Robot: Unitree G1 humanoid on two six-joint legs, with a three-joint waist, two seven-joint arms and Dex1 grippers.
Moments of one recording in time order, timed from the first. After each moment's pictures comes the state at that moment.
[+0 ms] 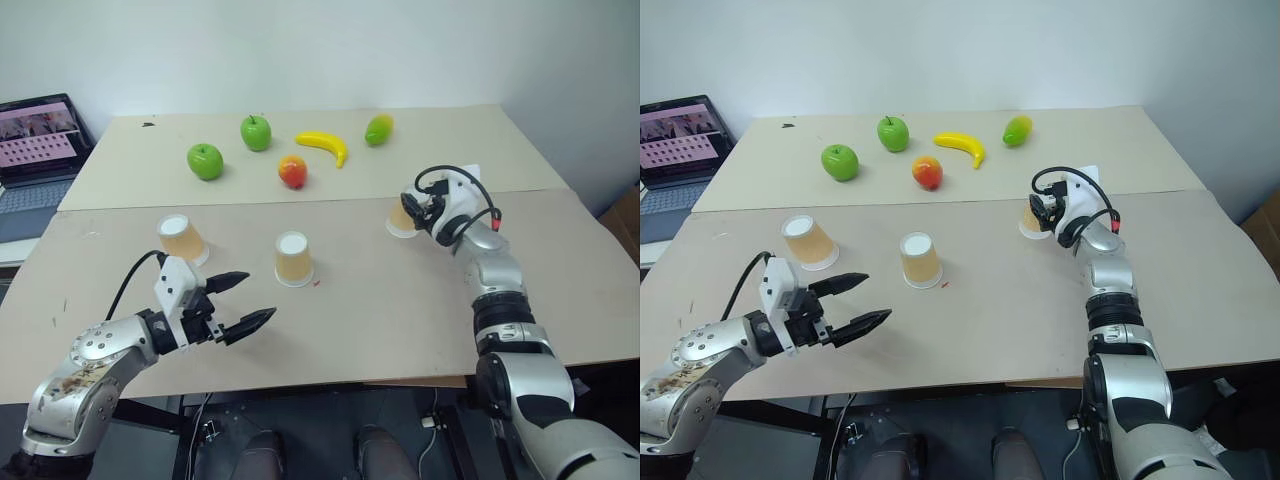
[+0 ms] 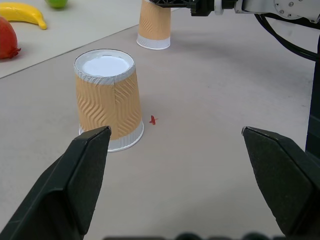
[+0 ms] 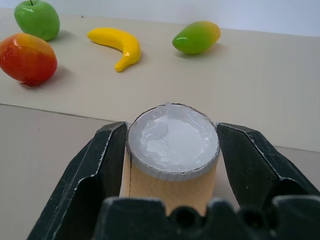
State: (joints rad) left arm 0.00 0.70 0.18 -0.47 -0.63 0.50 -0.79; right arm -0.88 -0.34 -0.16 0.72 0.12 0.14 0.37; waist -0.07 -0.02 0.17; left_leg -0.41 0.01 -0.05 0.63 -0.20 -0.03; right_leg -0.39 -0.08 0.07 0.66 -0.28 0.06
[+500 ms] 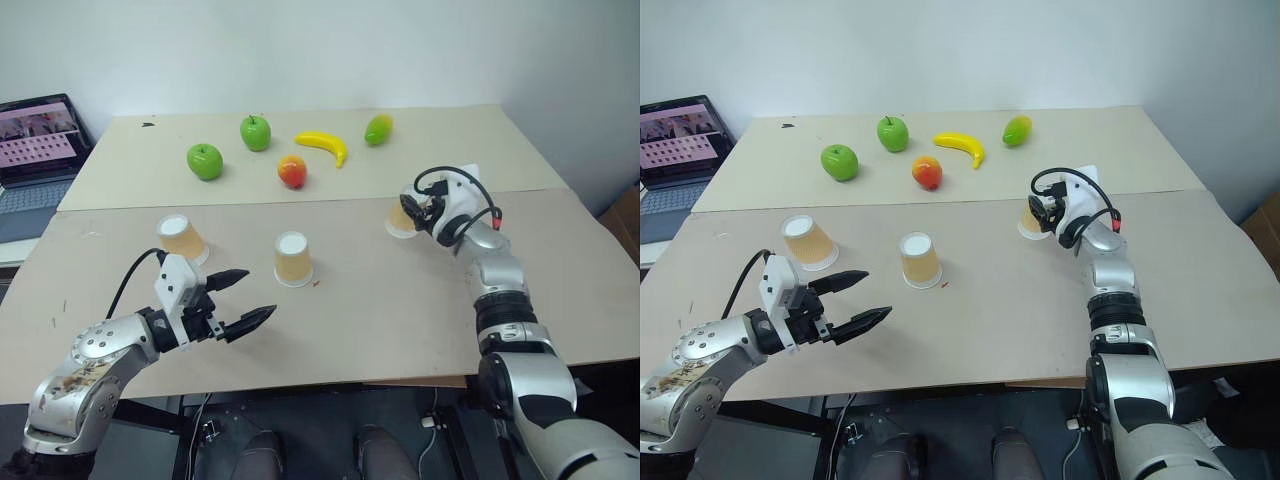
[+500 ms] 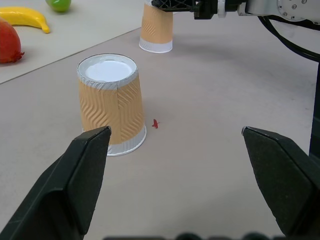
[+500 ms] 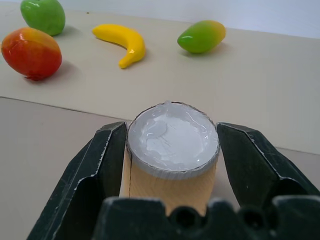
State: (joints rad) left arm -0.01 0.70 0.18 -0.47 -0.63 0.50 -0.78; right arm -0.88 -0.34 -0.14 0.72 0.12 0.14 0.39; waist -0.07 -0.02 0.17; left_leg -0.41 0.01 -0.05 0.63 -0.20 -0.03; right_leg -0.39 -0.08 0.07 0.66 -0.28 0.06
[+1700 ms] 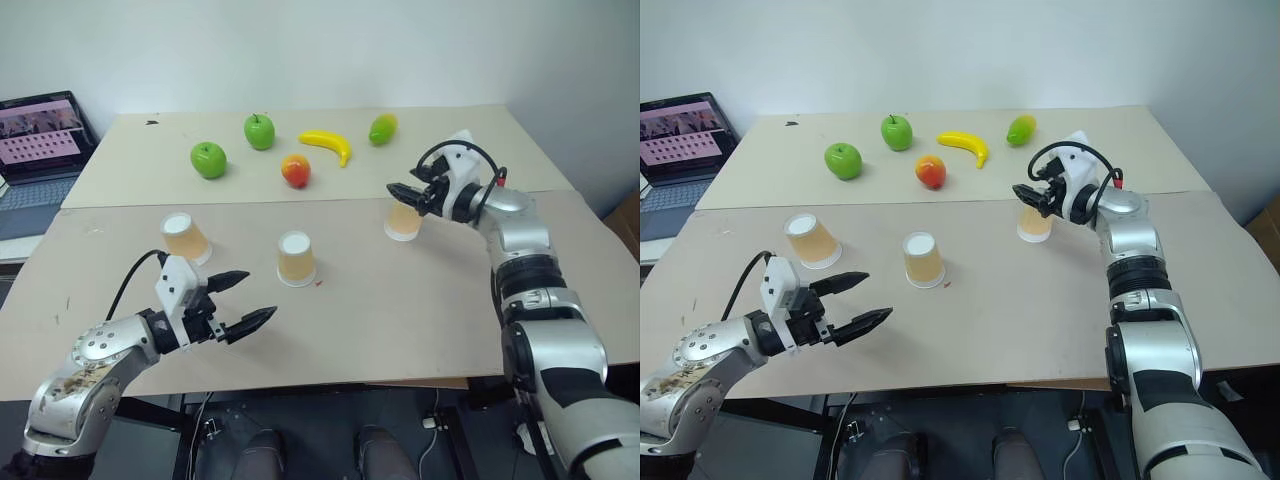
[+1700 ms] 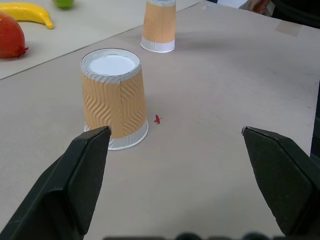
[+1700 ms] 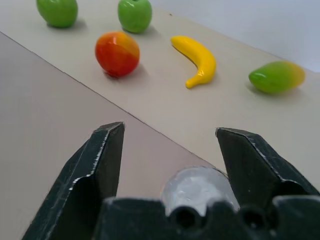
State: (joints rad) left arm 0.00 0.70 0.18 -0.48 -0.63 0.50 -0.77; right arm -1.05 -0.48 -0.04 0.84 0.10 0.13 0.71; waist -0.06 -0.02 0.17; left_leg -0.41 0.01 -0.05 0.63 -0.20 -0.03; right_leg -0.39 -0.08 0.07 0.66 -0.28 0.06
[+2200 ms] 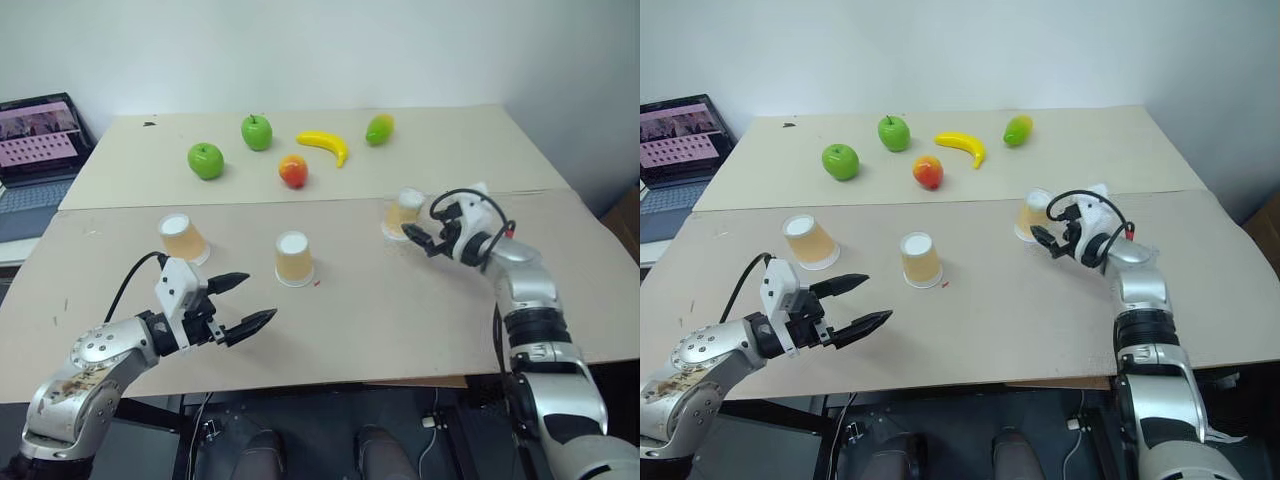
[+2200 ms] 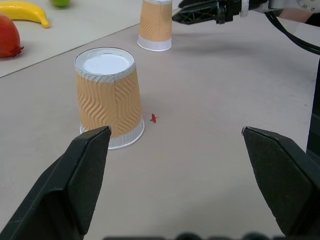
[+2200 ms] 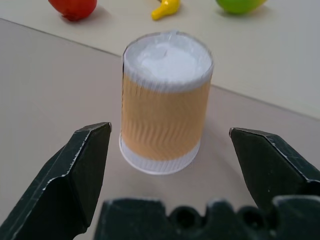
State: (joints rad) left arm 0.01 0.70 0.18 -0.49 -0.63 0.51 -0.77; right arm -0.75 -0.45 -0.10 0.58 0.16 0.27 0.60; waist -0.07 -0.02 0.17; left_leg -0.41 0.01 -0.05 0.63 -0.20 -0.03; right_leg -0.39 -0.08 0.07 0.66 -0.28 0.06
